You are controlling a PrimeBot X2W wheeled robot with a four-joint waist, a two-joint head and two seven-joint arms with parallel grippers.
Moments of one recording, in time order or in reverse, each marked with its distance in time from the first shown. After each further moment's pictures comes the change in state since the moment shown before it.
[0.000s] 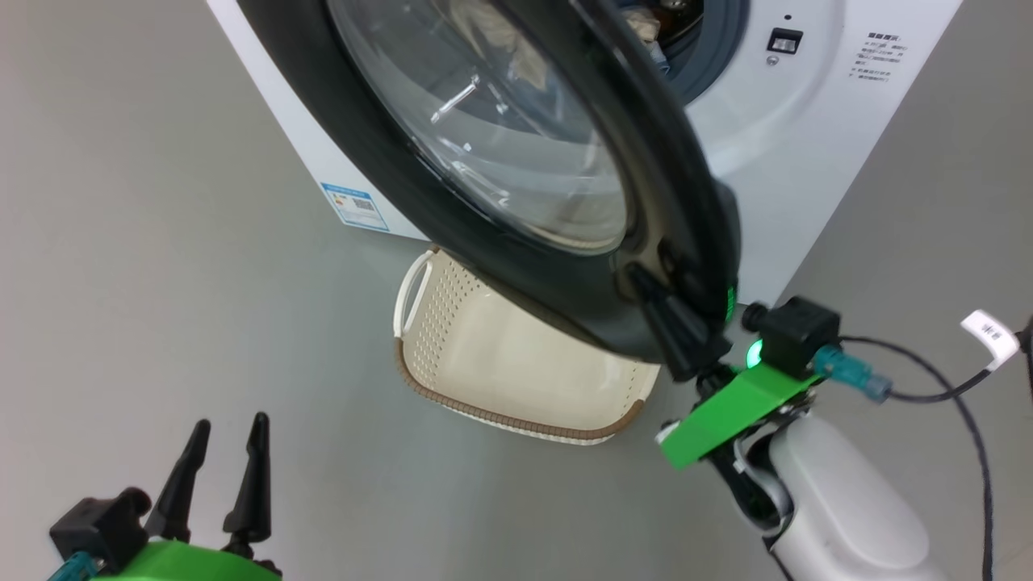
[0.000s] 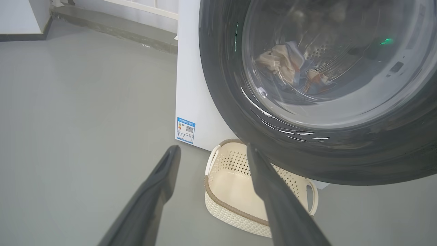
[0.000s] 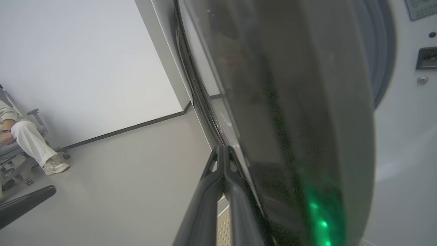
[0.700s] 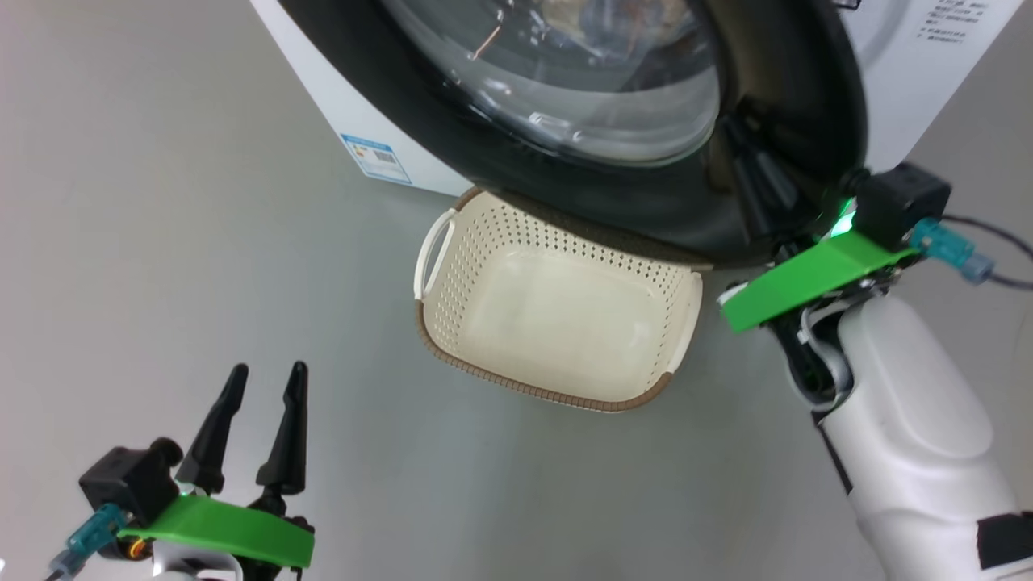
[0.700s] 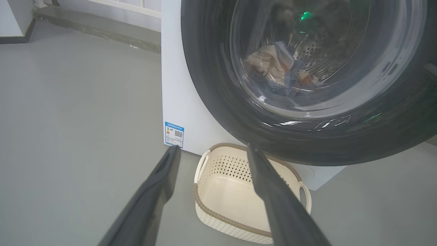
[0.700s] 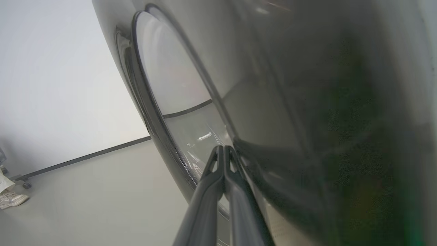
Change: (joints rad) left arm -0.090 -0.013 -0.077 -0.029 -0.009 0.000 0.000; right arm -0.210 -0.016 -0.185 0.087 -0.043 0.000 0.000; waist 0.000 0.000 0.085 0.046
